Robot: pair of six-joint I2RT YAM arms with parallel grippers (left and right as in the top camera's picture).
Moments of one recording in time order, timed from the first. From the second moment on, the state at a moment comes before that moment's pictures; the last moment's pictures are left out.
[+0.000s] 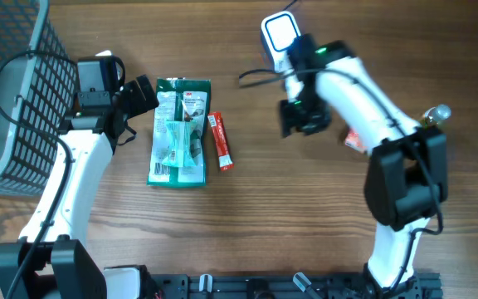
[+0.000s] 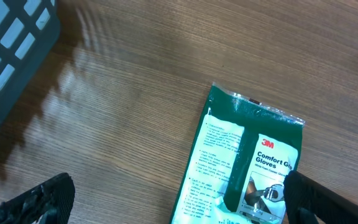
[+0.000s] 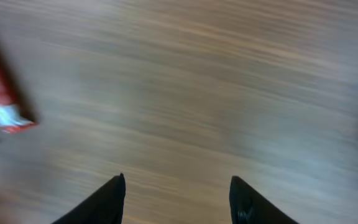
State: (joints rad) left arm 0.03 1.50 1.08 -0.47 -0.08 -0.32; right arm 0.41 2.06 1.67 -1.23 -0.17 0.18
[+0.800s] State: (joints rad) left arm 0.03 1.50 1.08 -0.47 -0.08 -0.32; right arm 0.70 2.06 1.51 -0.82 -0.20 0.28
